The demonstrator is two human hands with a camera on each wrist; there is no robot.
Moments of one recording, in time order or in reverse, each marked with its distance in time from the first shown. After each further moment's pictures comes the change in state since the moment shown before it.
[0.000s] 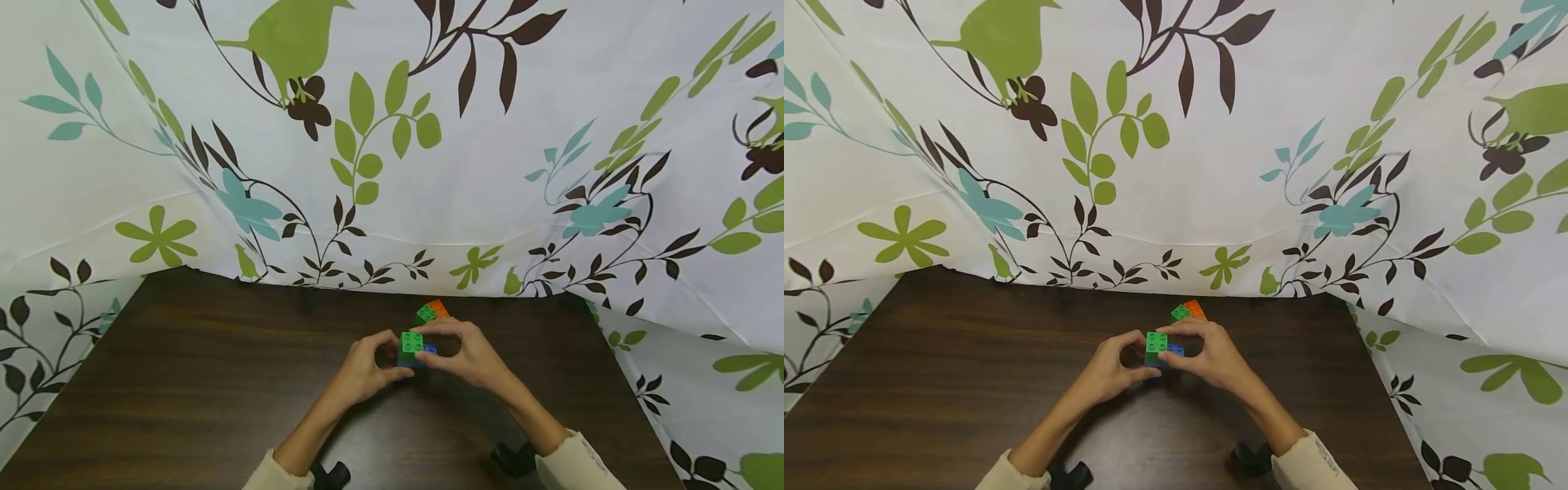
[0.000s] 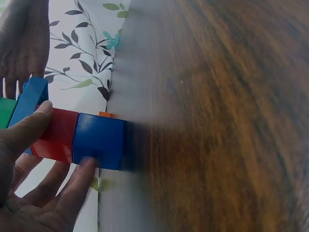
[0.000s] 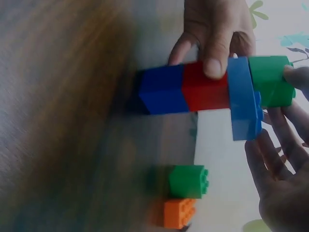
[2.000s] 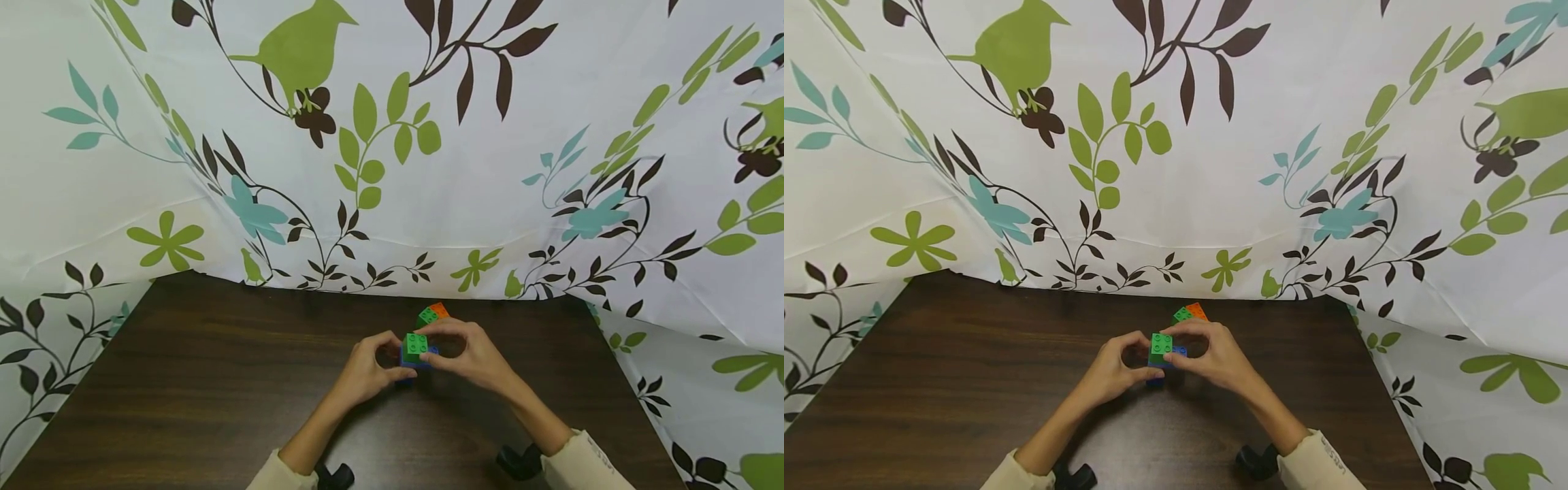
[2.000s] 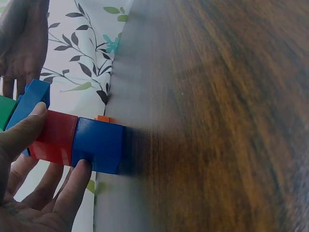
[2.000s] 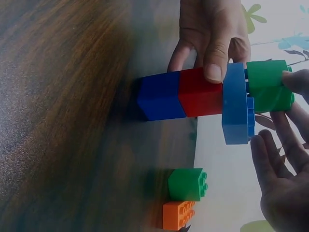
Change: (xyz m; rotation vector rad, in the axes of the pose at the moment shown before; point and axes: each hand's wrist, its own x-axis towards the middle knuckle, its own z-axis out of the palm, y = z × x) left_hand -0.002 0.001 0.000 -0.048 0.032 -0.013; right_hand -0.004 -0.004 -0.002 0.122 -0.002 -0.015
